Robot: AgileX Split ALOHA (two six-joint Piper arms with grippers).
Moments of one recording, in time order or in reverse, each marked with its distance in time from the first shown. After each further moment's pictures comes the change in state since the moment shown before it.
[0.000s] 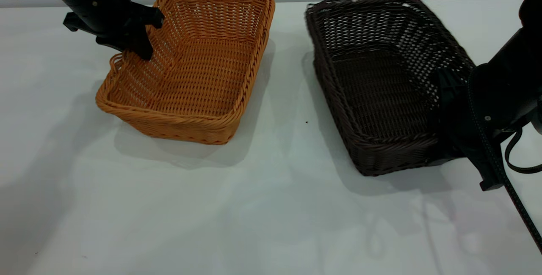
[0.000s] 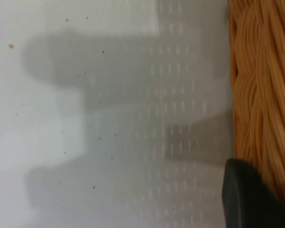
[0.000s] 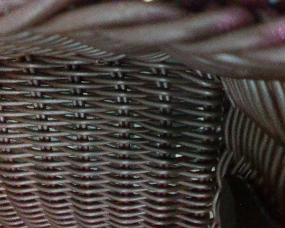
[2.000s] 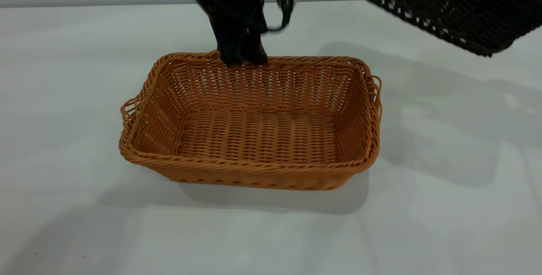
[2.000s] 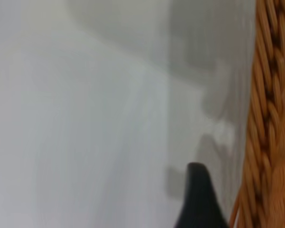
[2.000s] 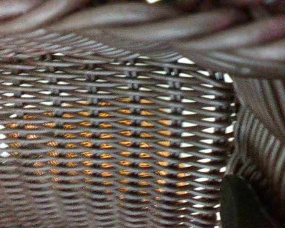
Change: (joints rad) left arm -0.380 -0.107 -0.003 0.009 -0.036 1.055; right arm -0.547 -0.266 -0.436 -0.977 0.907 -0.207
